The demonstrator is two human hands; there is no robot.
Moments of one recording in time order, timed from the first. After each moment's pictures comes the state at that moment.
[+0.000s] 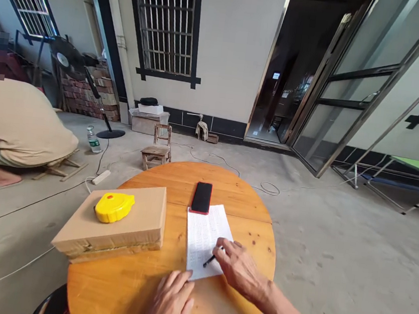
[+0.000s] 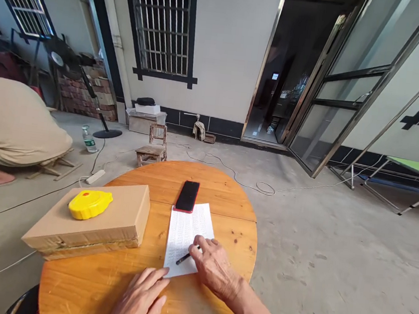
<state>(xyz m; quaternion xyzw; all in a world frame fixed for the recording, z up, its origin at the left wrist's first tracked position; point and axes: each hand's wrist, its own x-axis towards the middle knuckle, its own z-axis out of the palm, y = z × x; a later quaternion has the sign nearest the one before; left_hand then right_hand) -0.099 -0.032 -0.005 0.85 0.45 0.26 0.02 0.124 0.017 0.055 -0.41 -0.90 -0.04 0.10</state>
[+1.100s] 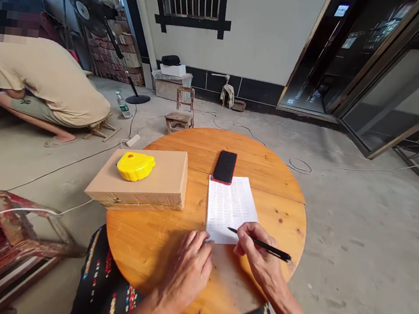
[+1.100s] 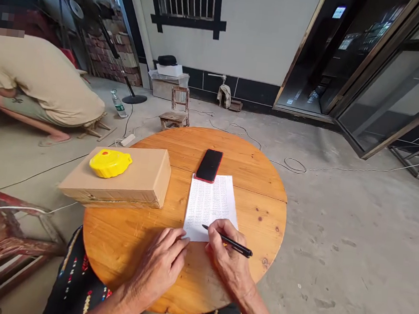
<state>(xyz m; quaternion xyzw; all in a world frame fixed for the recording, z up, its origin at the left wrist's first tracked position) -0.086 -0.037 -0.007 0.80 0.54 0.25 0.09 0.100 -0.007 0.043 -0.54 -0.61 0.41 0.41</state>
